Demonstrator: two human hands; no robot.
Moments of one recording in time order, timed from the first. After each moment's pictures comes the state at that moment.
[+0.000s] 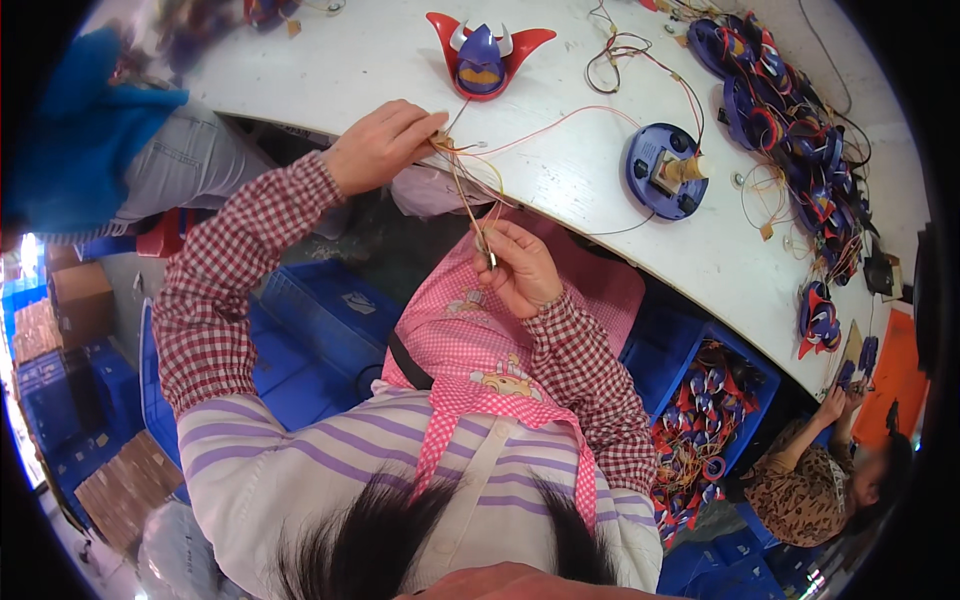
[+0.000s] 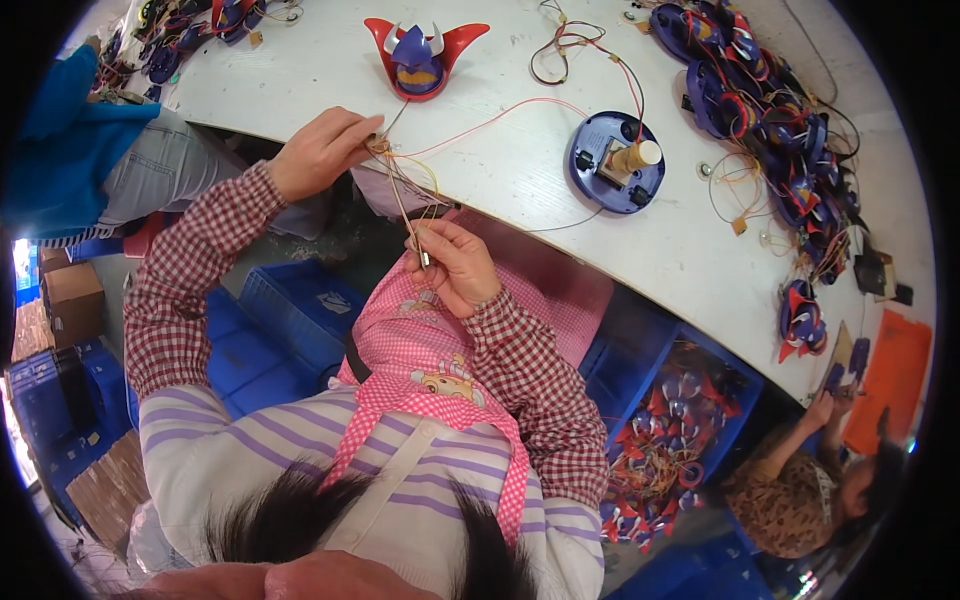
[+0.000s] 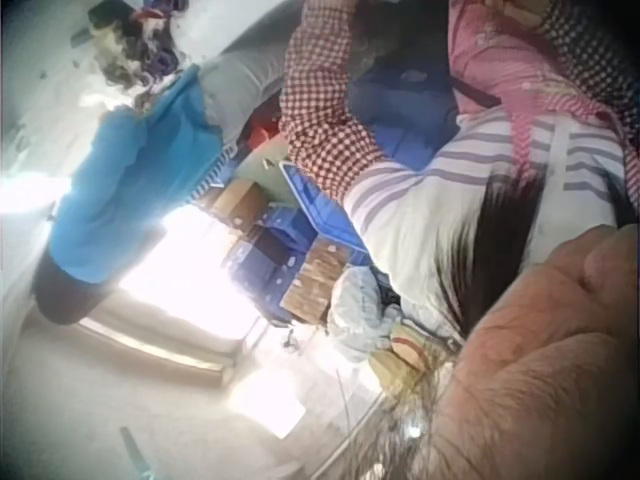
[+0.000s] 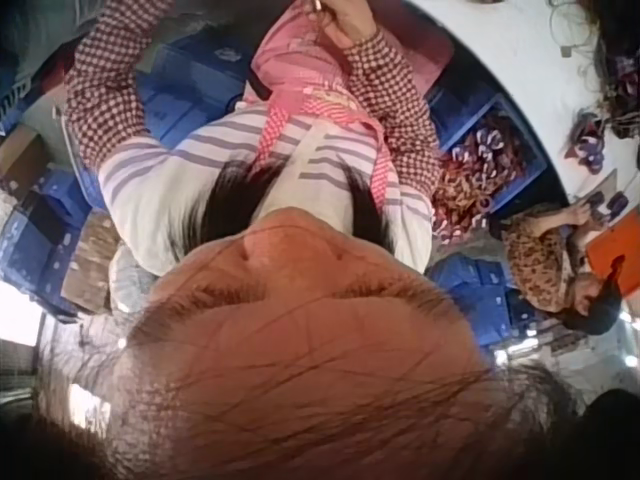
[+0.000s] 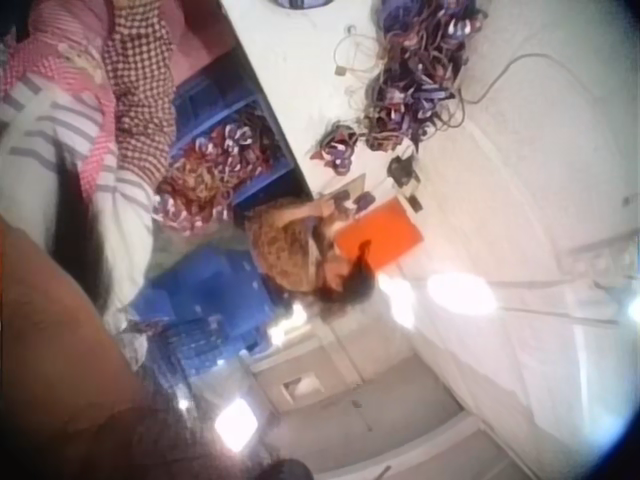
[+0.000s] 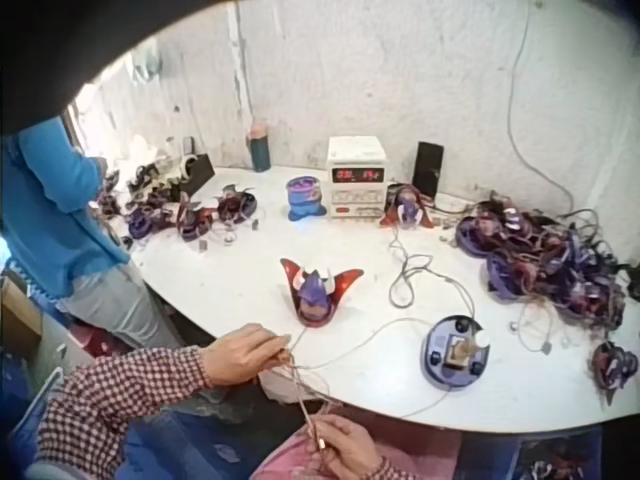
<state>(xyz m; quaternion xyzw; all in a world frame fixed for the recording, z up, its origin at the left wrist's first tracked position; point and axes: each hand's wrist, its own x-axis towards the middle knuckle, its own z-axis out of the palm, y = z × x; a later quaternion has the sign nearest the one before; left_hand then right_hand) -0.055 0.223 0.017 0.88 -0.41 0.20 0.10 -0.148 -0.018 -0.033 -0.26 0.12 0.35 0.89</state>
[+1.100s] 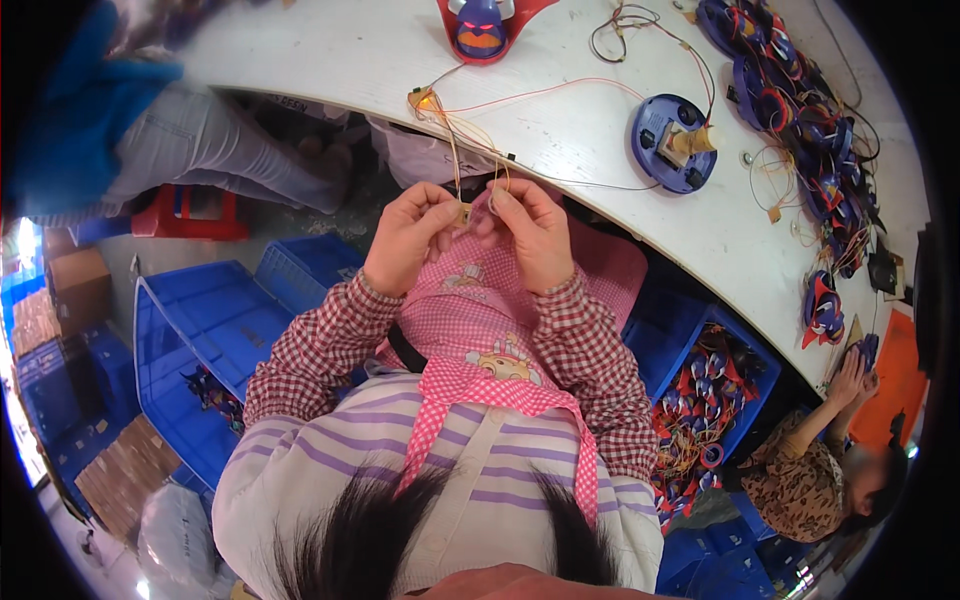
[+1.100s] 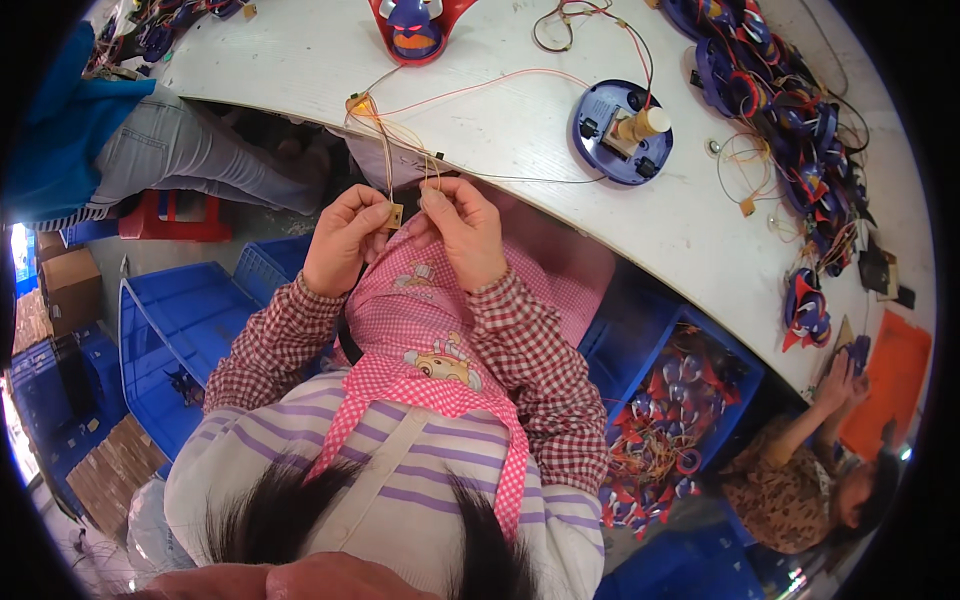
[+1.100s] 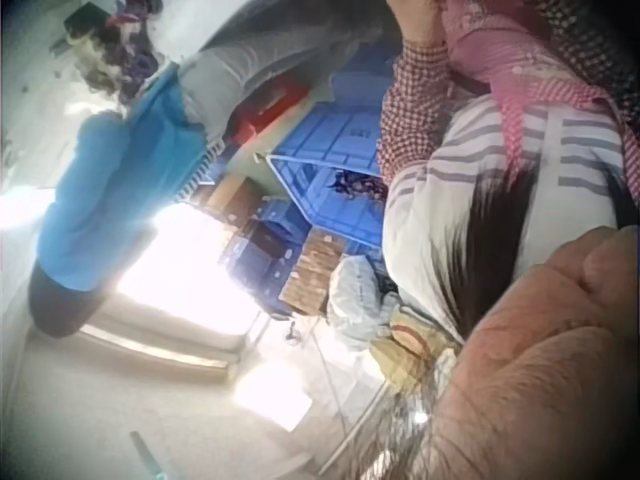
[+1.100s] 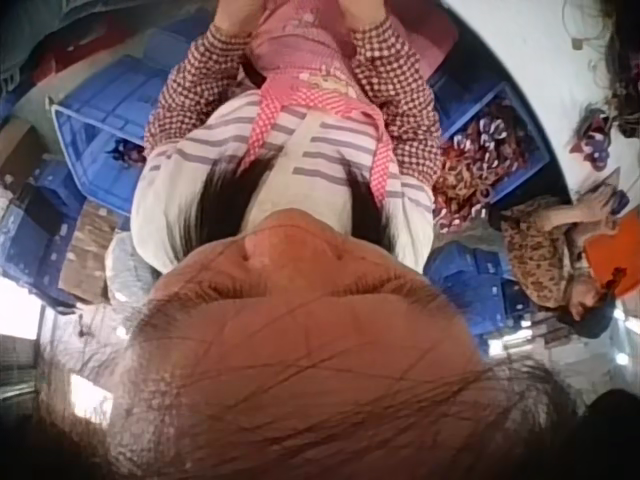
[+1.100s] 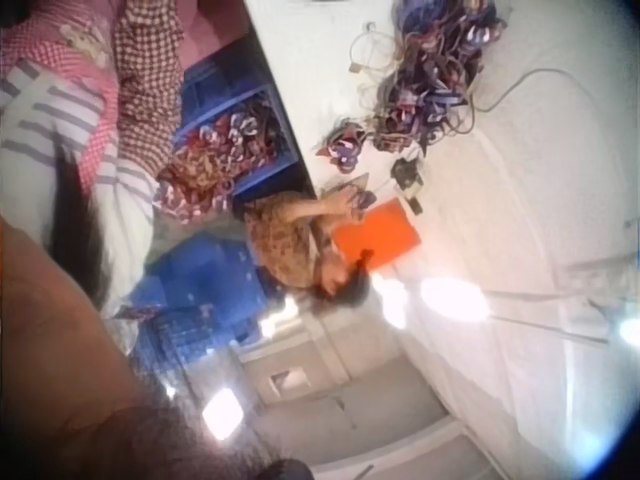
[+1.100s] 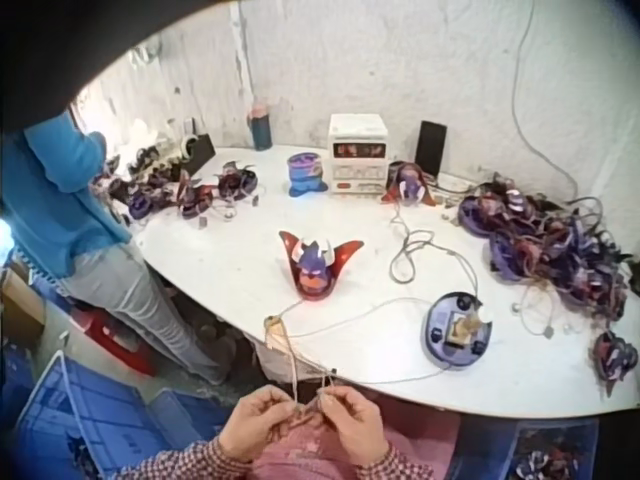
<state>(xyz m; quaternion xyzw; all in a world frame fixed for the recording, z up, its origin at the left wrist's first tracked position) -0.187 0.136 -0.003 0.66 0.15 -0.04 0.74 -0.151 -0.022 -0.017 -0.49 0.05 0.22 0.84</state>
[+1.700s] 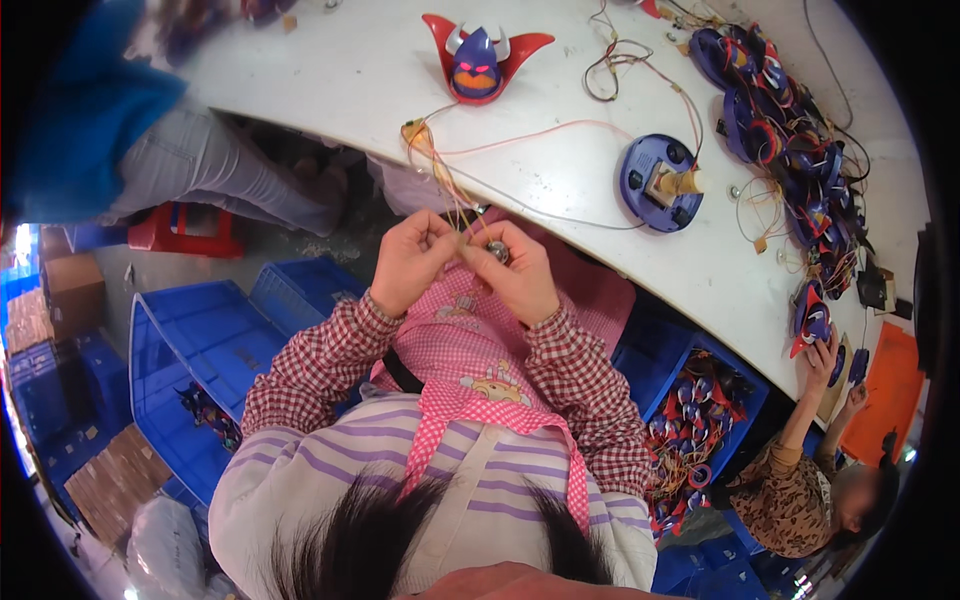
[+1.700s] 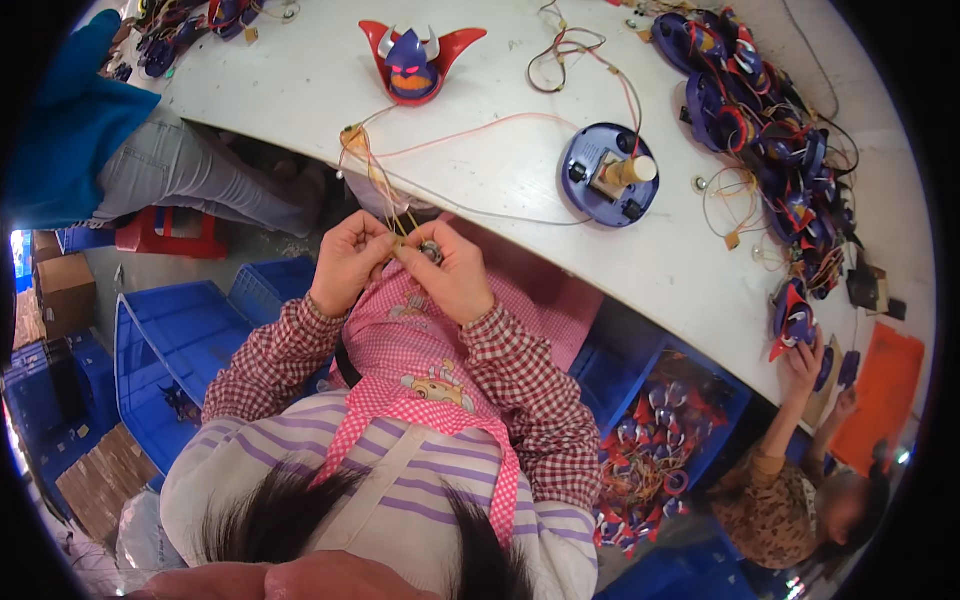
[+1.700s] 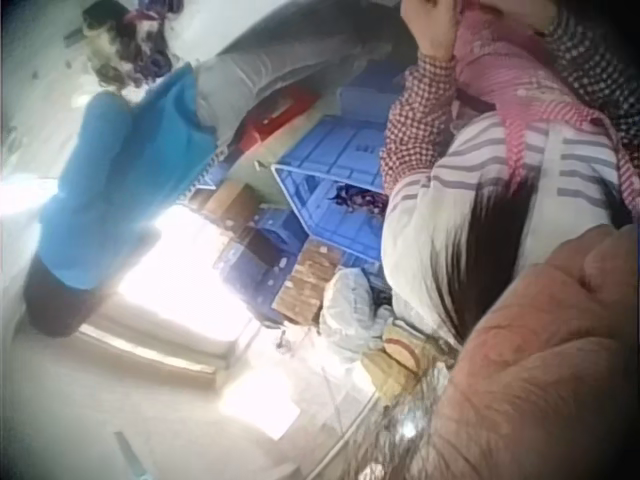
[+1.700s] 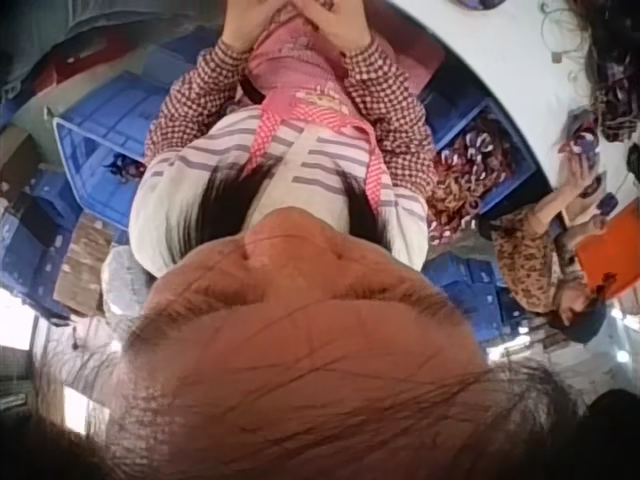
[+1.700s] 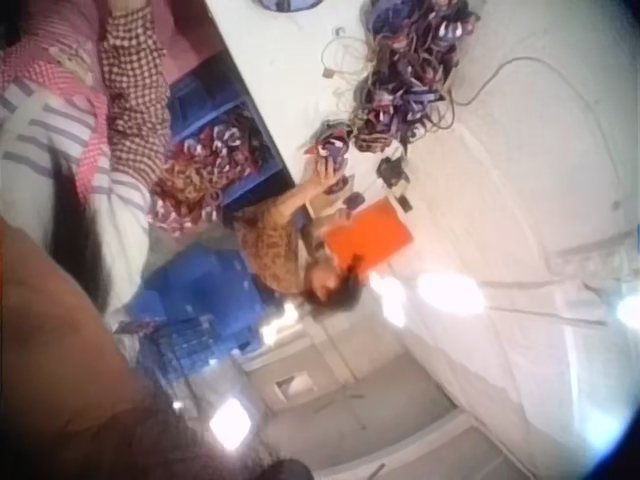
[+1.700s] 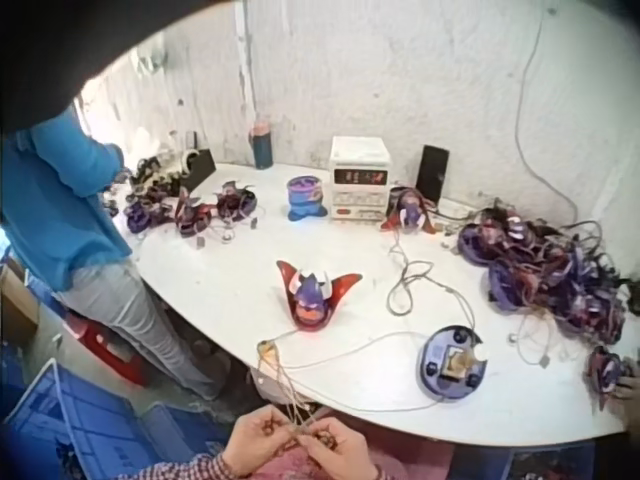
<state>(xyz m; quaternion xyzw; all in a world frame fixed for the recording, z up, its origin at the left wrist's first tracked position) -0.169 0.135 -0.002 0.68 0.14 -0.06 0.71 -0.141 -0.029 -0.015 -0.62 -0.06 0.27 0.73</state>
